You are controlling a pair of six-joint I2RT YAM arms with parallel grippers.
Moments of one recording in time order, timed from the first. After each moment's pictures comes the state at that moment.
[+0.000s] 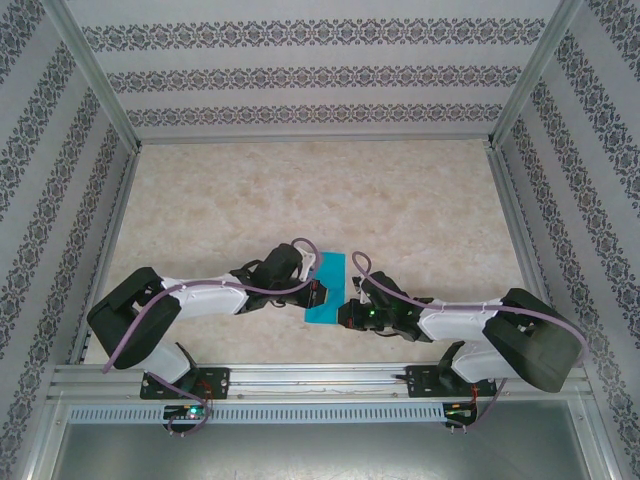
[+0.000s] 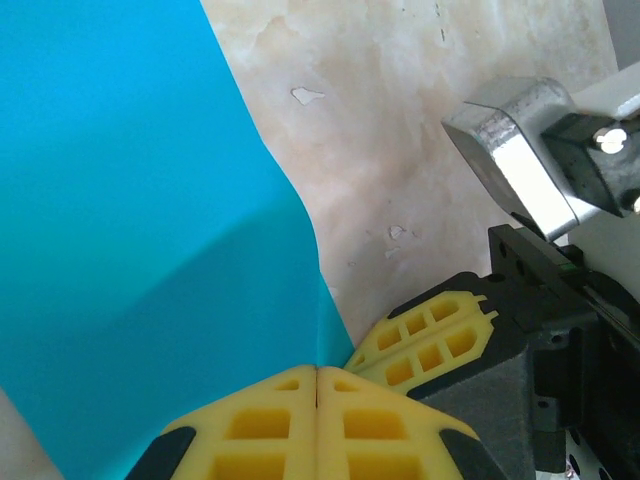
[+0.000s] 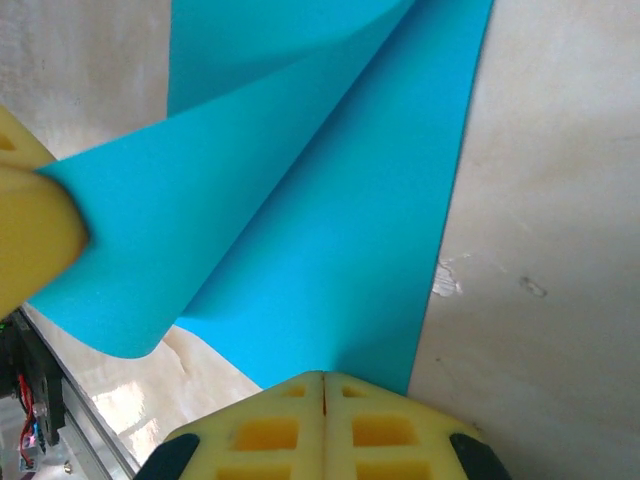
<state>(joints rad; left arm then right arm) -0.78 1.53 0.65 0.11 0.39 -0.61 0.83 1.33 0.29 0.21 -0.33 0.97</state>
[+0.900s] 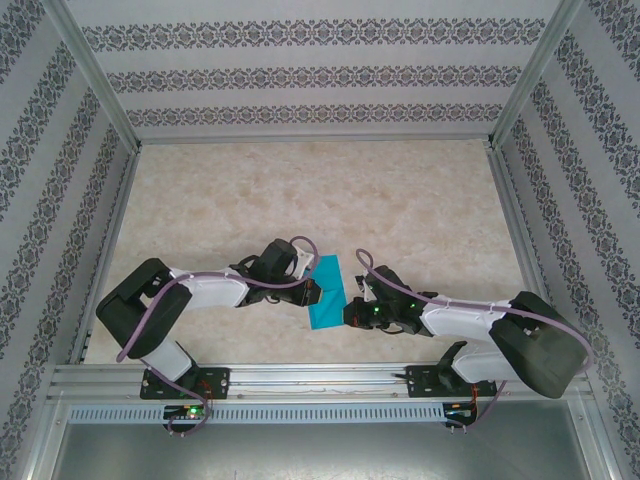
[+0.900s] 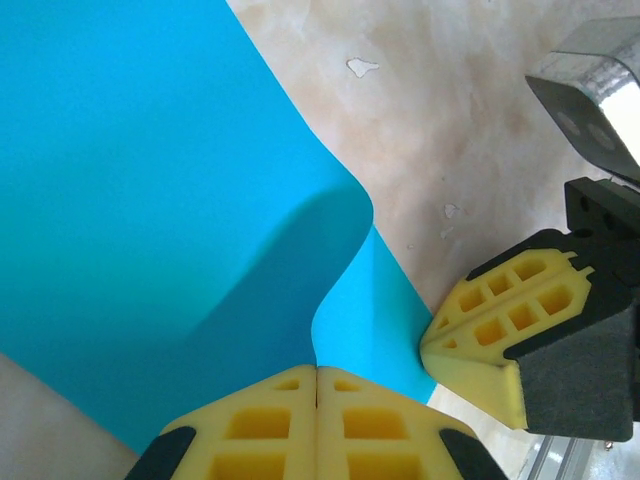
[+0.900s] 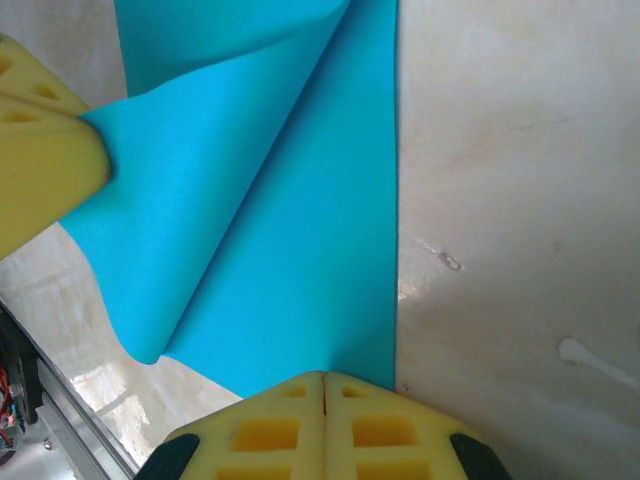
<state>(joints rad) -0.70 1.61 0.66 0.10 0.48 -0.49 0.76 1.29 0.32 0.05 -0.39 0.88</state>
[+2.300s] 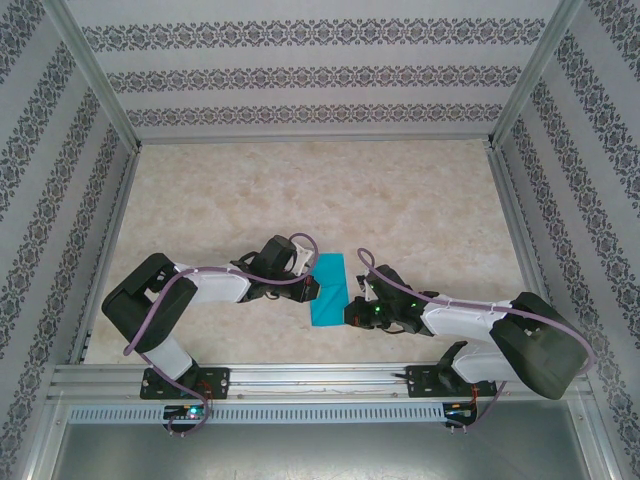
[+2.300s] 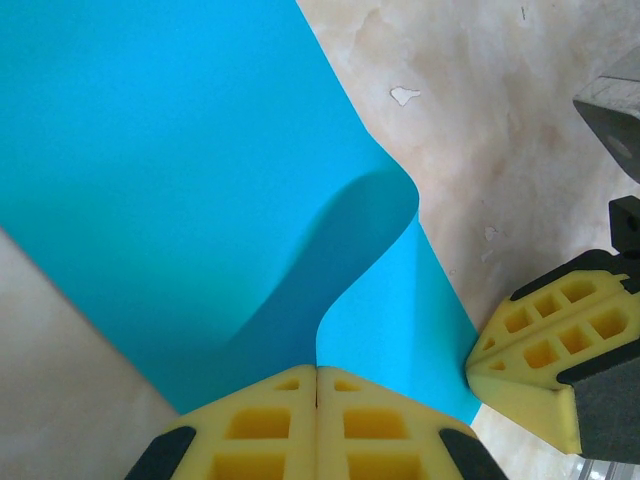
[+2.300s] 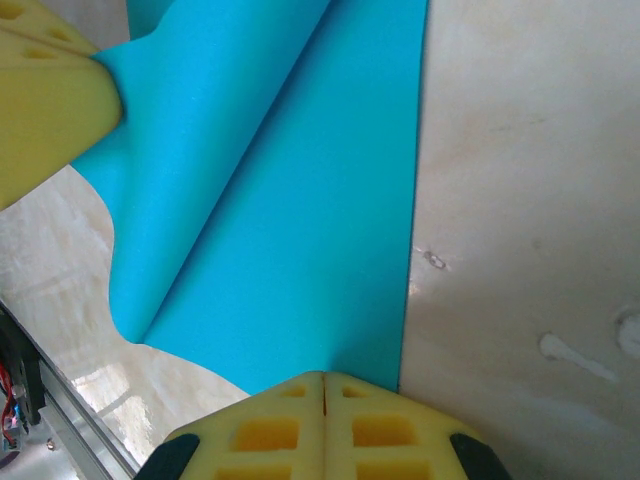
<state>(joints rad) -0.67 1.64 0.67 0.10 0.47 -0.45 0.75 1.29 0.32 0.04 -0.40 0.88</state>
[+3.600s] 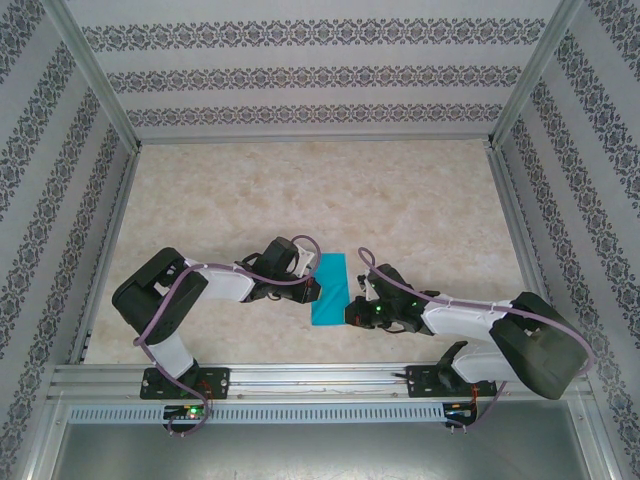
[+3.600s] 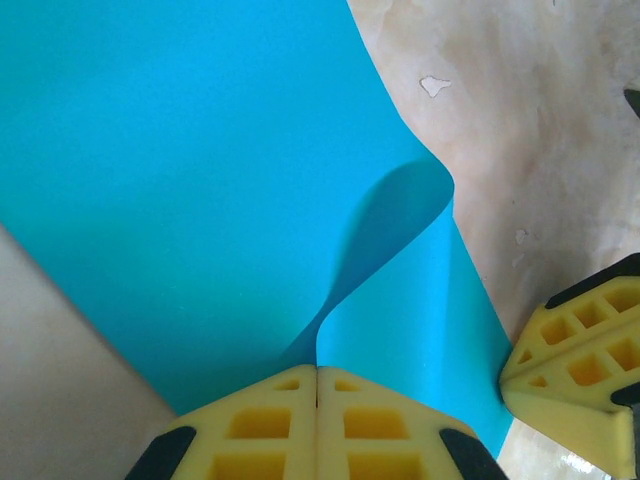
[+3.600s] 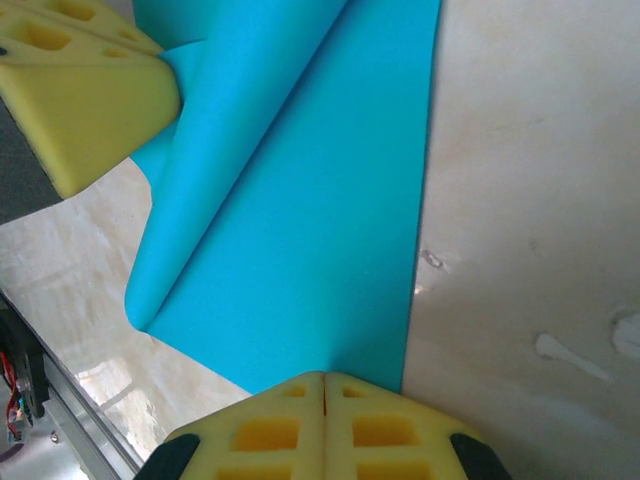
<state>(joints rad) -0.67 1.71 0.67 0.15 0.48 -0.44 0.73 1.28 0.32 0.03 -0.43 0.86</state>
